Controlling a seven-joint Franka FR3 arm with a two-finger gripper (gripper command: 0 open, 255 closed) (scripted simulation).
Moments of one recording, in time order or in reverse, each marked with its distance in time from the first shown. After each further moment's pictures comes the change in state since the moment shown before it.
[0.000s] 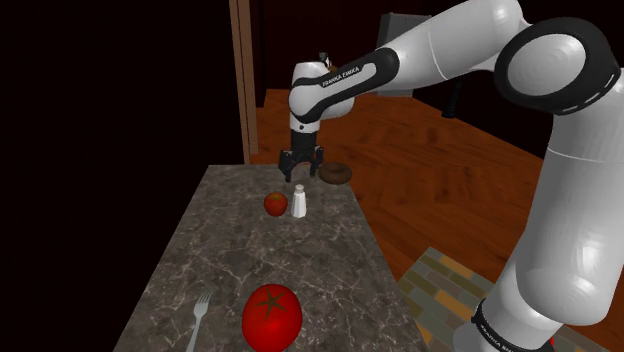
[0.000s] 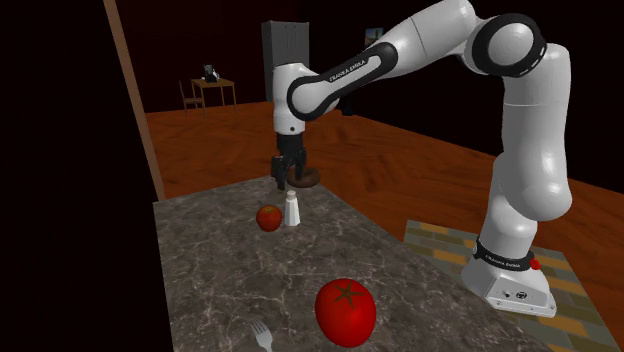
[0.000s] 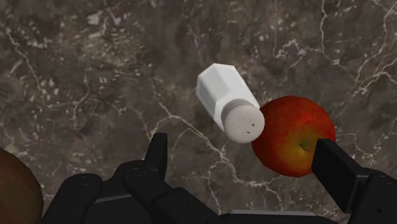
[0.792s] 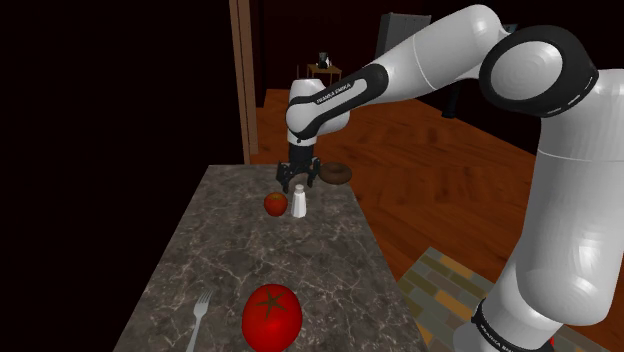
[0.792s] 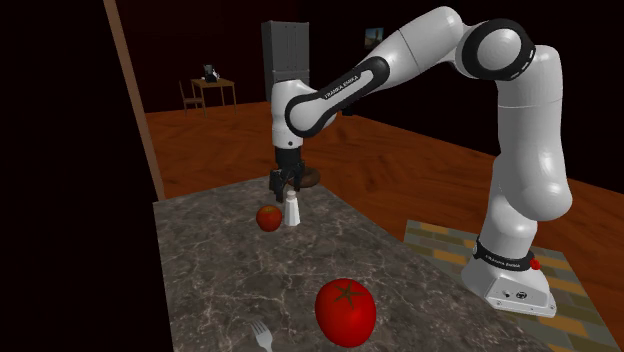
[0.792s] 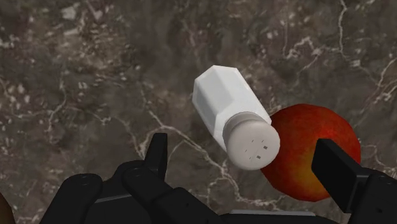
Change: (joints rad) arm 0.005 0.057 0.003 -0.029 0.003 0.087 0.002
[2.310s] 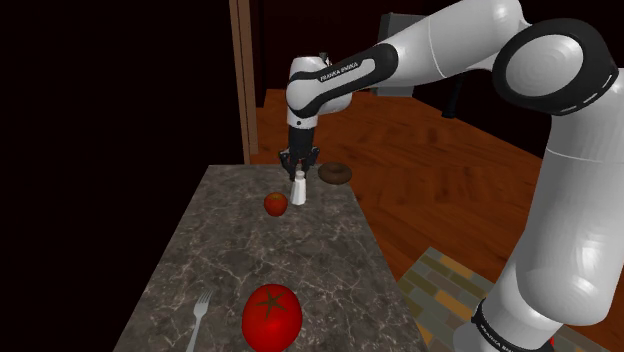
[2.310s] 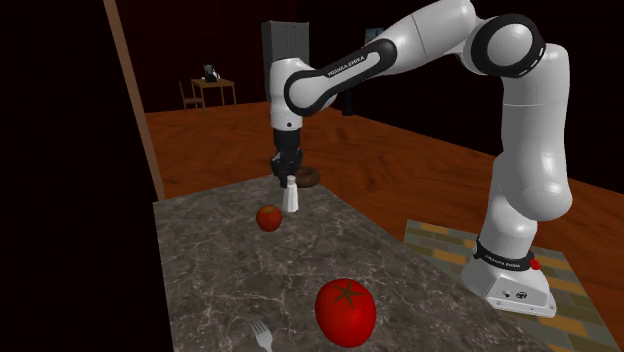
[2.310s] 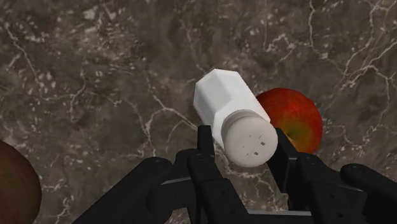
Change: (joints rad) arm -0.001 -0.050 0.000 0.070 -0.002 -0.119 0.008
